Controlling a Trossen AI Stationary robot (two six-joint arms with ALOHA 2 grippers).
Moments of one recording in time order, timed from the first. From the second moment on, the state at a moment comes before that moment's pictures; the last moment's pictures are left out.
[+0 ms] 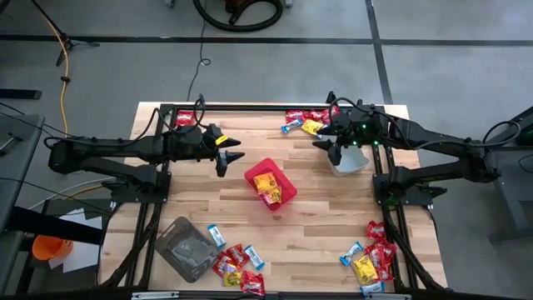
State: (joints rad) left arm 0.13 1.00 0.71 -0.06 -0.11 -0.27; right arm -0.29 0.99 0.98 -0.52 -0.05 0.14
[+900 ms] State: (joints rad) left arm 0.58 1.03 0.64 -0.97 -0.58 -1.13; right arm -0.29 1.14 0.98 -0.50 0.00 0.13
